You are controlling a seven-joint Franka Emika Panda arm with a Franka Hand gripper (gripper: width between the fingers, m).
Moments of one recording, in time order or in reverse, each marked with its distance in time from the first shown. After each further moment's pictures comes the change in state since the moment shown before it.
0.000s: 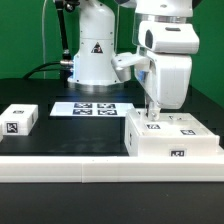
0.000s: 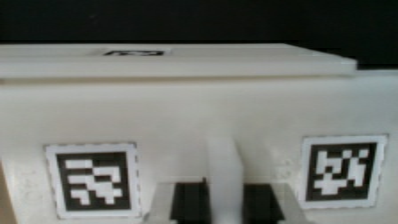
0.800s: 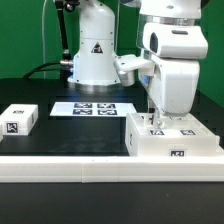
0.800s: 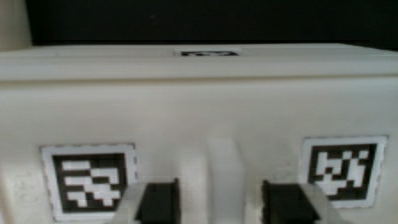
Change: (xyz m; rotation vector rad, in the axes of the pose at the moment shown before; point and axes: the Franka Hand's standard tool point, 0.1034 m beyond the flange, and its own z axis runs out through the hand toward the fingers) arm -0.001 0.018 0.001 0.034 -0.007 0.010
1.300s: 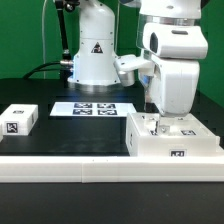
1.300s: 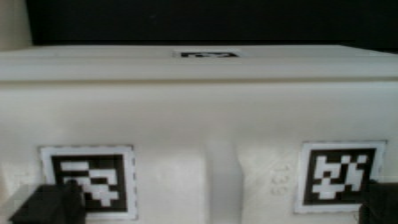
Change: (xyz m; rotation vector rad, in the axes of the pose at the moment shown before) arm 0.000 0.000 0.000 -0.001 0.000 0.000
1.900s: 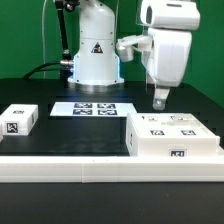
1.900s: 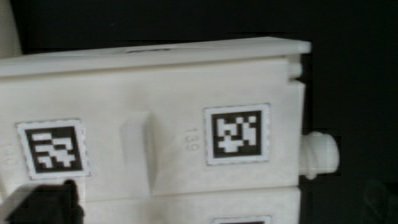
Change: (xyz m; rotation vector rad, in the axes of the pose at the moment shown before) arm 0.002 -0.038 -0.035 -0.070 -0.007 0.127
